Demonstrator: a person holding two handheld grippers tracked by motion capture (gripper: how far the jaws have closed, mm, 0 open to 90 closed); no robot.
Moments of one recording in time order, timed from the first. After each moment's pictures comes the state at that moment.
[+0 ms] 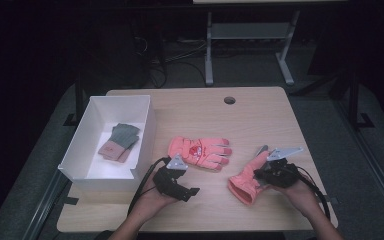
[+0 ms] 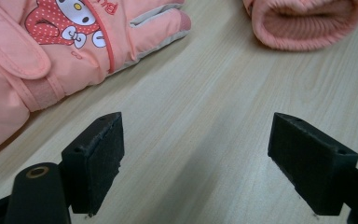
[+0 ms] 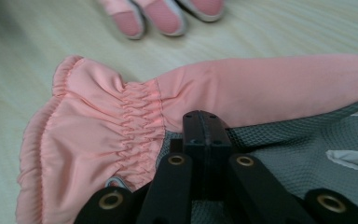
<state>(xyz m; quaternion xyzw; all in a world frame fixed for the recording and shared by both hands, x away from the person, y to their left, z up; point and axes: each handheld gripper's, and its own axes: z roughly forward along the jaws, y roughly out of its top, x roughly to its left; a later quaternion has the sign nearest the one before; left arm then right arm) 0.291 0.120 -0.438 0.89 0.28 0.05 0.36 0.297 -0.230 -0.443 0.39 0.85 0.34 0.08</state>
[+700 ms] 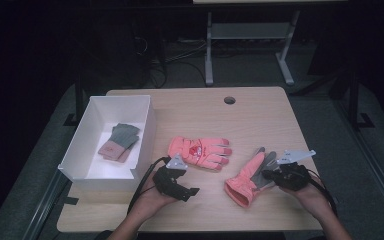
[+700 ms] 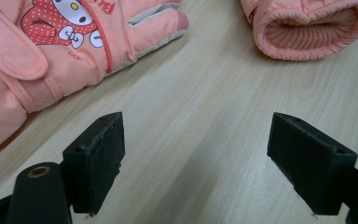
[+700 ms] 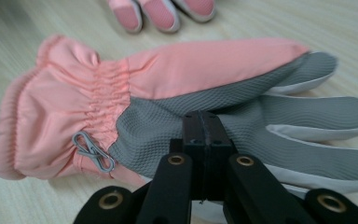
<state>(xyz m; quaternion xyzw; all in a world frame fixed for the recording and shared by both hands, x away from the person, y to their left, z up) 0.293 0.122 -0.438 0.89 0.27 0.04 0.36 0.290 -0.254 -0.442 0.37 0.85 0.35 0.10</state>
